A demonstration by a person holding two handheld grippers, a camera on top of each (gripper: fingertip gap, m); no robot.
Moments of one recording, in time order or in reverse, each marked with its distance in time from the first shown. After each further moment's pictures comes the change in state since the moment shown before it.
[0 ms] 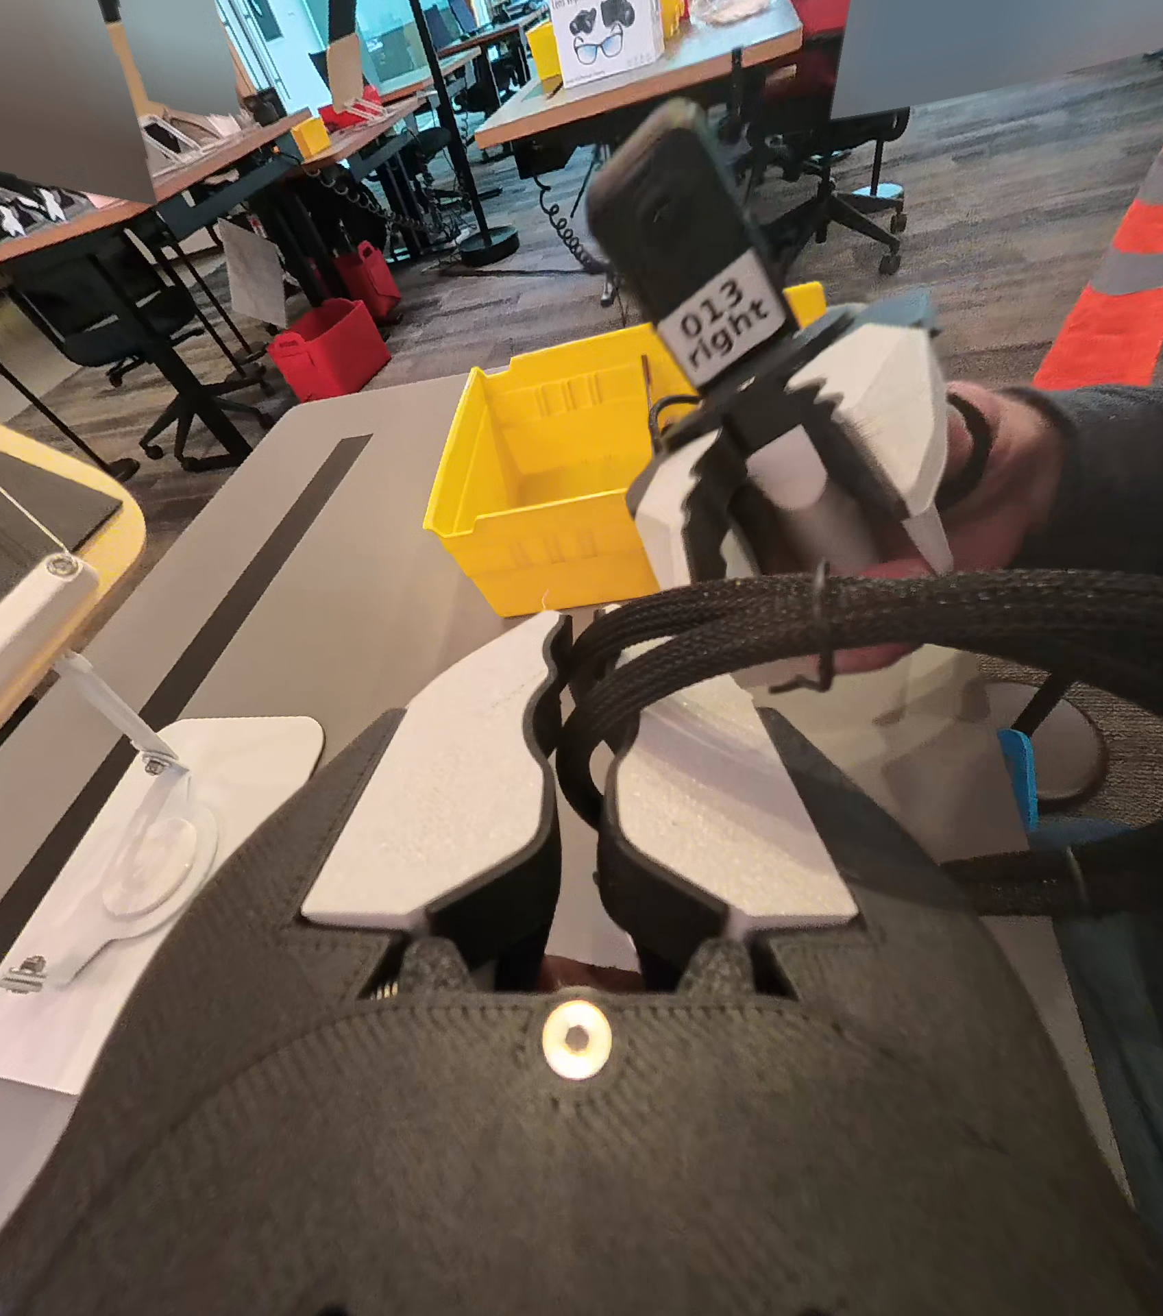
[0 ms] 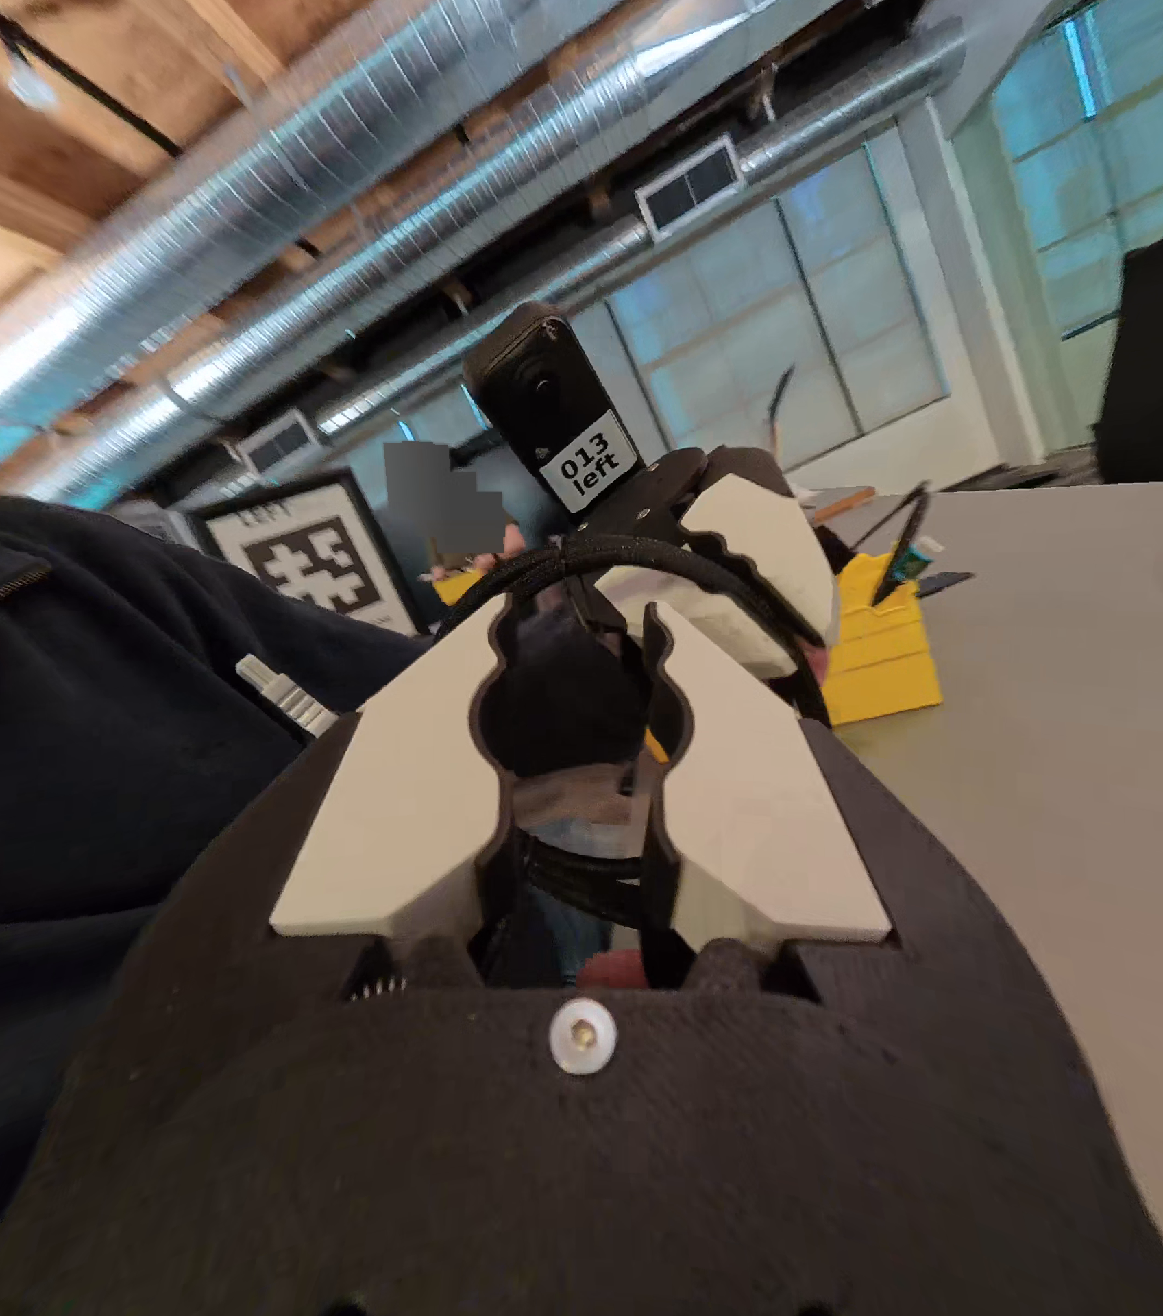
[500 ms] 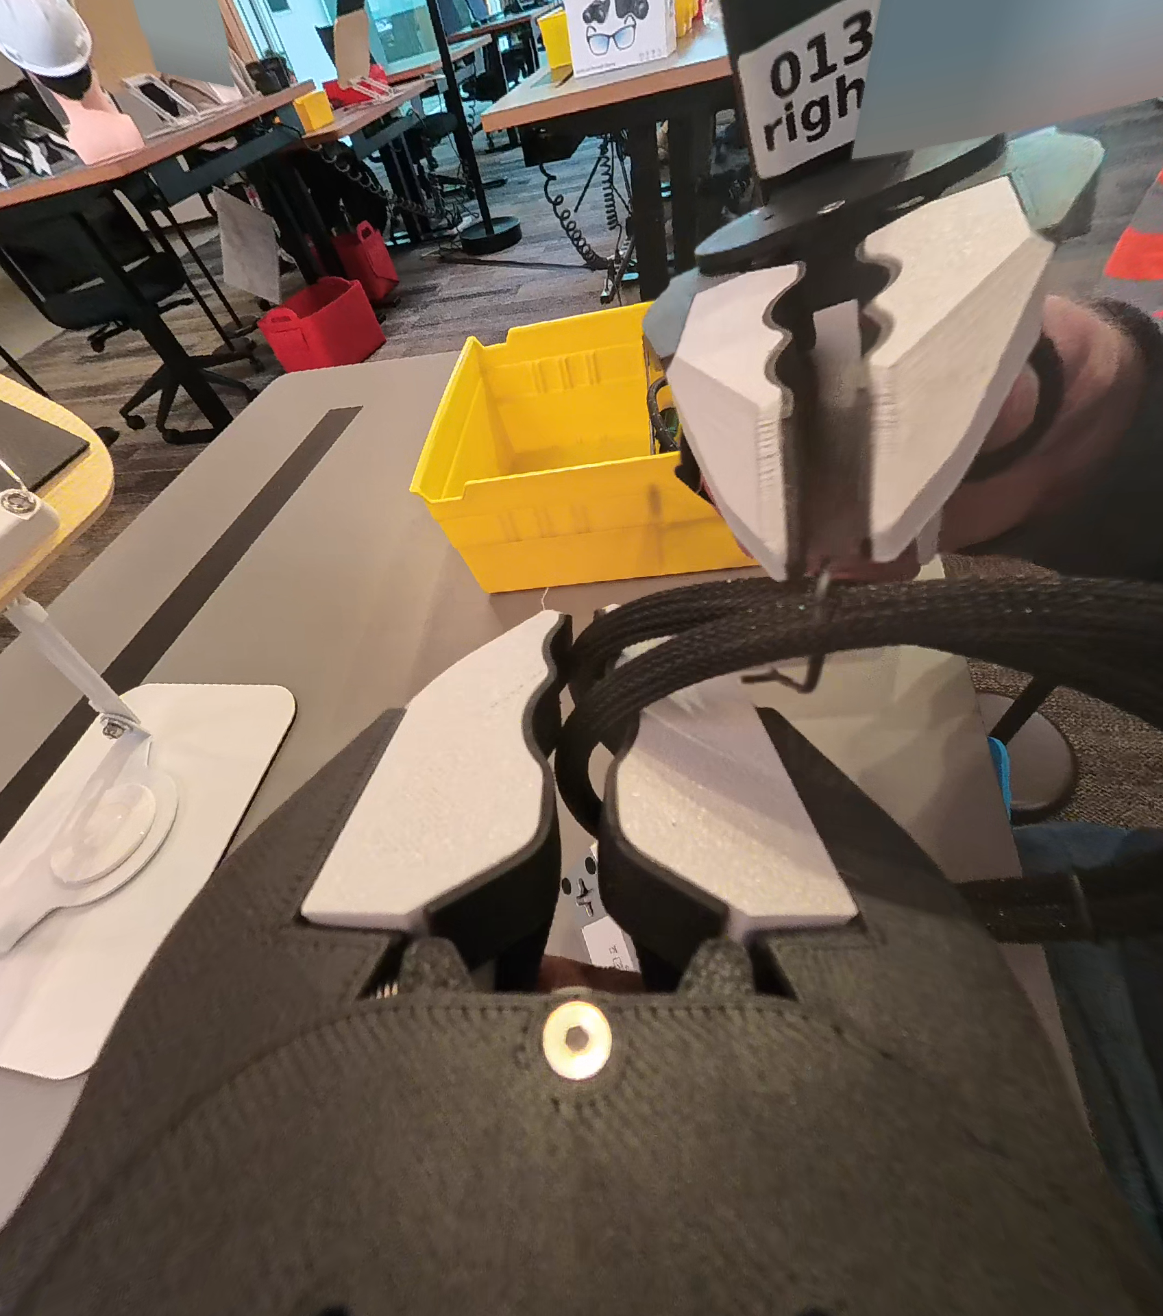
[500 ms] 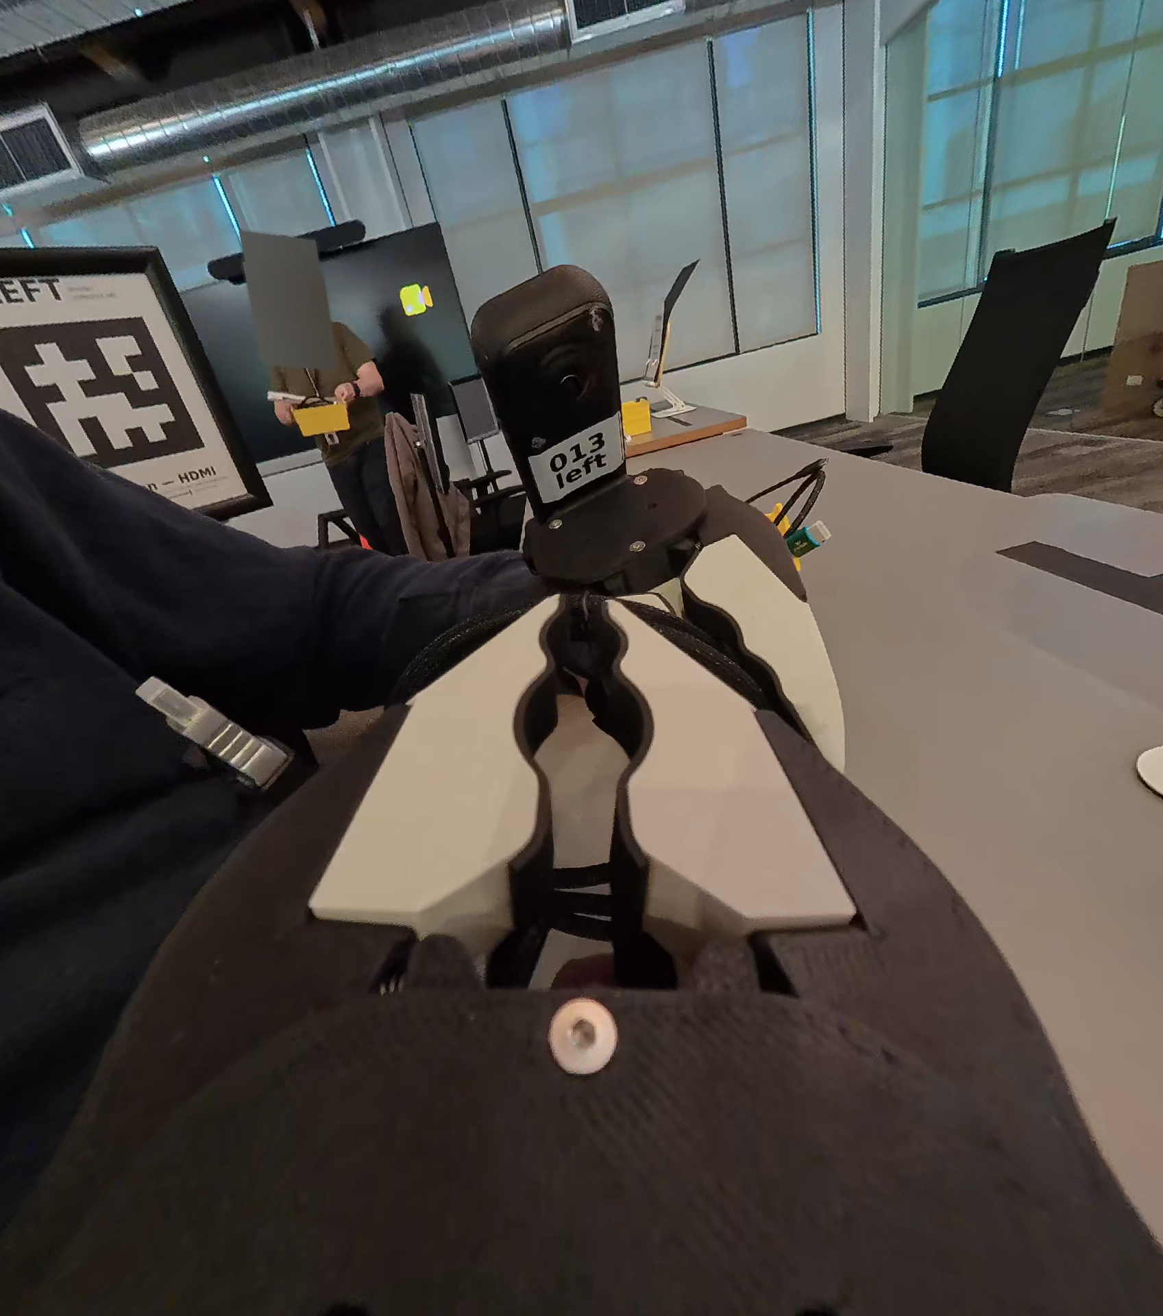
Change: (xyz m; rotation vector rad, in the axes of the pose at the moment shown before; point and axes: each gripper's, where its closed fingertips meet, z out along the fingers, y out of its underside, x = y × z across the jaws) left arm 0.003 0.017 0.000 -0.001 0.001 -0.056; right arm 0.001 0.005 0.023 -0.220 0.186 -0.285
